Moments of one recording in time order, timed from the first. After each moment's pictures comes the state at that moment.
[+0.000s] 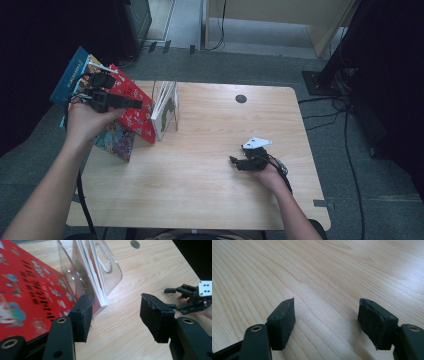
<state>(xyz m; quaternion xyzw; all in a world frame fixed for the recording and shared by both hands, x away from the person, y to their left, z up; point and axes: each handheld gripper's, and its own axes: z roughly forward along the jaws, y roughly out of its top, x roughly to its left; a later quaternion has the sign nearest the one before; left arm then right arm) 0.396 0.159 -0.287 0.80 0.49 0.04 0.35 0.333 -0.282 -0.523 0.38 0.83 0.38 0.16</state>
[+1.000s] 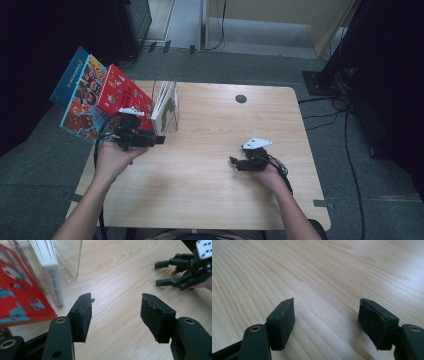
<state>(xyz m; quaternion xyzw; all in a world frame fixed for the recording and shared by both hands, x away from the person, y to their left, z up) 0.346 0.118 -0.374 0.82 0.44 0.02 0.37 0.332 -0.283 -0.523 0.38 0.83 0.38 0.16</state>
